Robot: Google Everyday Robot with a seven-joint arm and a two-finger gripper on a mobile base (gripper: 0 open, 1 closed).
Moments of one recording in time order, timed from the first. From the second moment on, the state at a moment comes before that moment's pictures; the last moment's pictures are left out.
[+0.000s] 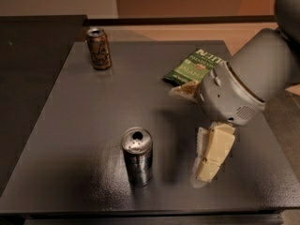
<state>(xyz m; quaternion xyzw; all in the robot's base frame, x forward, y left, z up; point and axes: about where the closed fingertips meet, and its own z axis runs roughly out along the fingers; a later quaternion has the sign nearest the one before) 0.363 -0.063 0.908 -0.71 0.64 0.20 0.21</state>
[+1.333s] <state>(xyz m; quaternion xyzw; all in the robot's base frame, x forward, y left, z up) 0.322 0.014 0.897 -0.71 0.58 0.30 0.24</state>
